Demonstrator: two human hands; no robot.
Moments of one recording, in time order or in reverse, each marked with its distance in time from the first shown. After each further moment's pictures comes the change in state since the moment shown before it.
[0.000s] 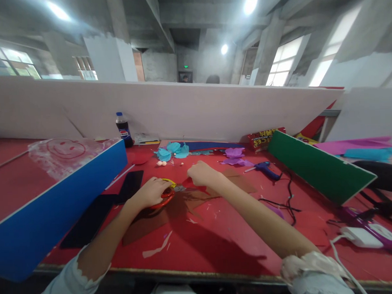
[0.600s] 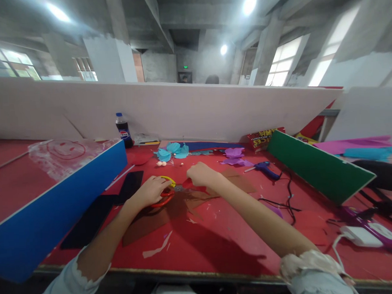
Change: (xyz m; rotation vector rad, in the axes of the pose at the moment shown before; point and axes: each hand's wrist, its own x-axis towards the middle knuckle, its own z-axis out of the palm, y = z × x) left_hand 0.002 -0.005 0.002 0.046 0.021 -0.007; right_hand 0.001 -0.001 0.000 0.024 -0.025 0.023
